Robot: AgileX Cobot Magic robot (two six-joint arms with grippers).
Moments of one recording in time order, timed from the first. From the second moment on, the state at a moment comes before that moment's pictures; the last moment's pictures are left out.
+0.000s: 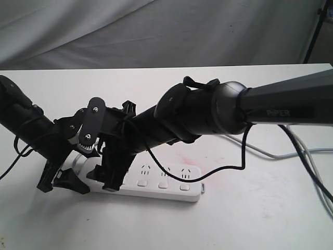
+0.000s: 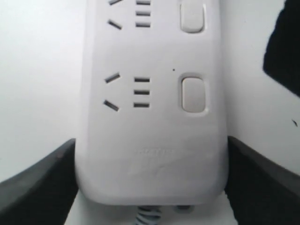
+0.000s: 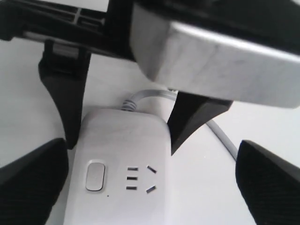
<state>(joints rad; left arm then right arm) -0.08 2.07 -1.12 -0.75 0.97 2.09 0.51 2.08 -1.33 1.13 0.33 -1.77</state>
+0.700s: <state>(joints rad) -0.08 2.07 -1.12 -0.75 0.97 2.09 0.51 2.06 -1.33 0.98 0.34 -1.65</state>
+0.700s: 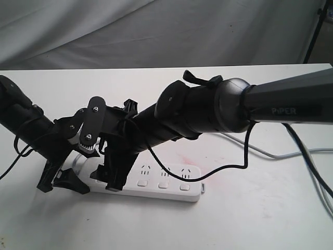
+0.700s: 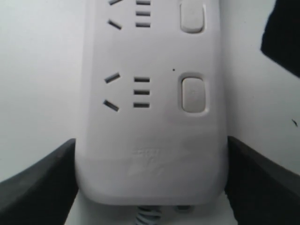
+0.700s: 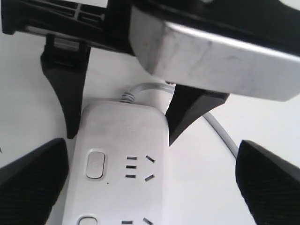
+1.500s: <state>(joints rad) -0.08 2.07 -1.12 -0.75 0.97 2.09 0.45 2.06 -1.33 0.83 0.40 -1.54</state>
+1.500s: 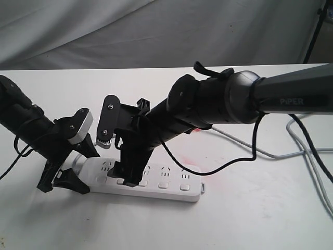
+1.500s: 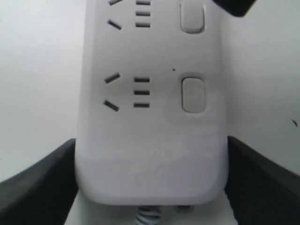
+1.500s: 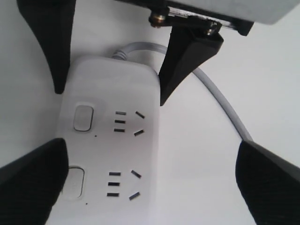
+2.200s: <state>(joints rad) -0.08 2.07 -1.12 -0.75 0.97 2.09 0.45 2.10 -1.33 0.80 0.38 -1.52</state>
